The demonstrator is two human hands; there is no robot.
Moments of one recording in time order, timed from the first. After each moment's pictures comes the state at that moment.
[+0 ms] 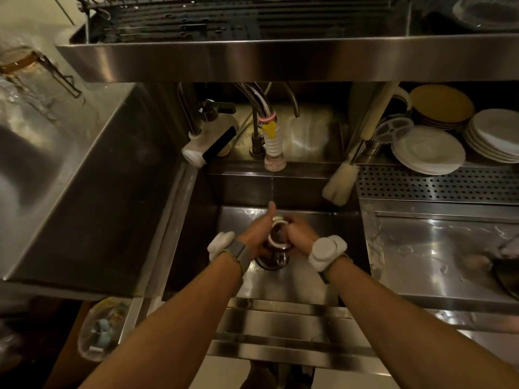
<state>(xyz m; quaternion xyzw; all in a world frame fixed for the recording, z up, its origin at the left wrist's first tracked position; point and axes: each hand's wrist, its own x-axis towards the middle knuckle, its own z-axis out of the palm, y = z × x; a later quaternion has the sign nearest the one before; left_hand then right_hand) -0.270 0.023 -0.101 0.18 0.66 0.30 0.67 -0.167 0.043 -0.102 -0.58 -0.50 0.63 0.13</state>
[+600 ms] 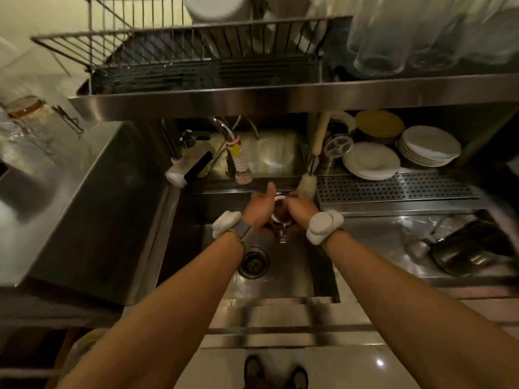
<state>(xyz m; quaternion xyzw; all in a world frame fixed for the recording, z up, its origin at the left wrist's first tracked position) -0.221 0.039 -0.021 0.36 0.70 0.30 0.53 -0.113 0.057 -0.028 -0.64 -0.49 0.55 0.22</state>
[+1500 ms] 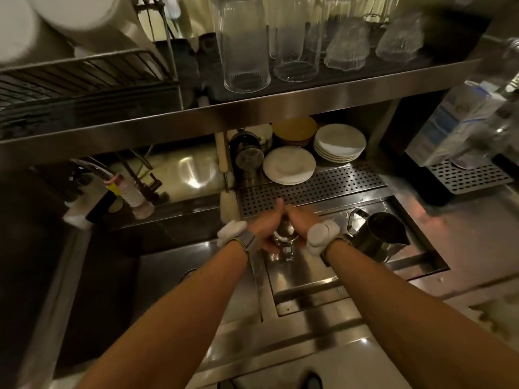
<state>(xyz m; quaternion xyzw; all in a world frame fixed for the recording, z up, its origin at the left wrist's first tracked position) -0.027 0.084 -0.032 0.37 0.64 0.15 0.66 0.078 0.083 -0.029 -0.70 -0.50 0.49 0.18</state>
